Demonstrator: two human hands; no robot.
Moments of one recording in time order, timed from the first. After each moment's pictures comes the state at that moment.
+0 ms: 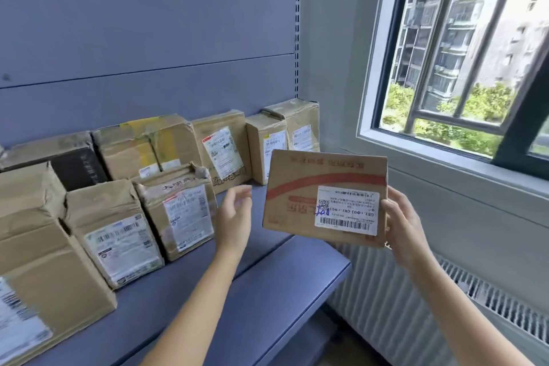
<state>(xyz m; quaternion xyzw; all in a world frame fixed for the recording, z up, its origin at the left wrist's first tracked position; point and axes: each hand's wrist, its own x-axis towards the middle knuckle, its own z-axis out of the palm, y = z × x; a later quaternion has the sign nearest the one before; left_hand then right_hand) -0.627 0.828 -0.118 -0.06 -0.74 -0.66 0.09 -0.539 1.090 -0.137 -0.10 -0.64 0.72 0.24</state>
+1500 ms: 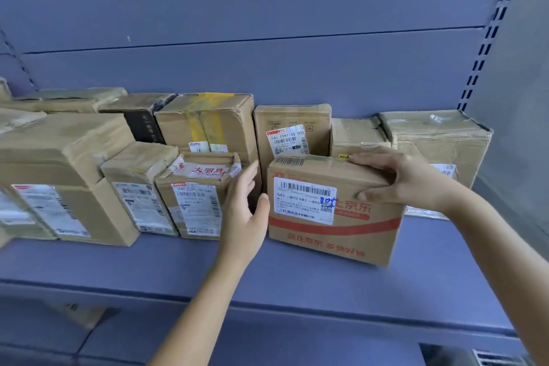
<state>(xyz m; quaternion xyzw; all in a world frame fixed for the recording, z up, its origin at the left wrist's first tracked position) -0.697 0.880 -0.128 0.10 -0.78 -0.49 0.37 -0.861 1.105 -0.059 0.43 -0.84 0.32 -0.04</state>
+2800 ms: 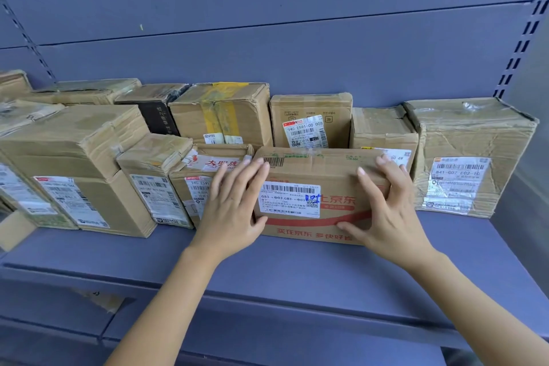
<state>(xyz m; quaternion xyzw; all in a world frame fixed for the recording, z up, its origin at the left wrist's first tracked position) -0.680 0.818 -0.133 0.02 -0.95 0.10 0.31 -0.833 1.059 -0.168 0.46 -0.76 0.28 0.36</state>
